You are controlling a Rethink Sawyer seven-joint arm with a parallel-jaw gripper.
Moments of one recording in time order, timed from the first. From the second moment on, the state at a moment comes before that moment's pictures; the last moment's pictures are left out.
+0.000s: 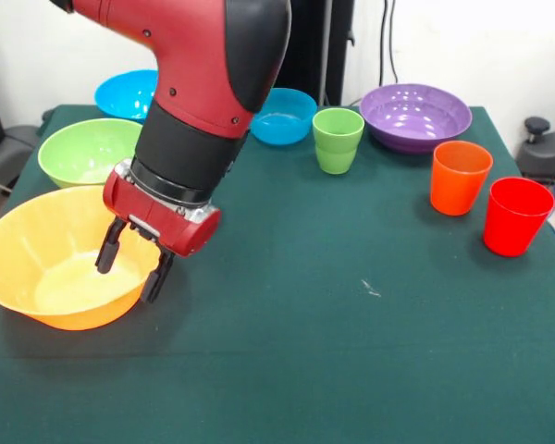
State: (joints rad) arm -0.14 -0.27 -0.33 1.14 -0.16 0.38 2.18
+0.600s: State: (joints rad) arm -0.10 -0.21 -0.38 1.13 -0.11 0.34 2.18
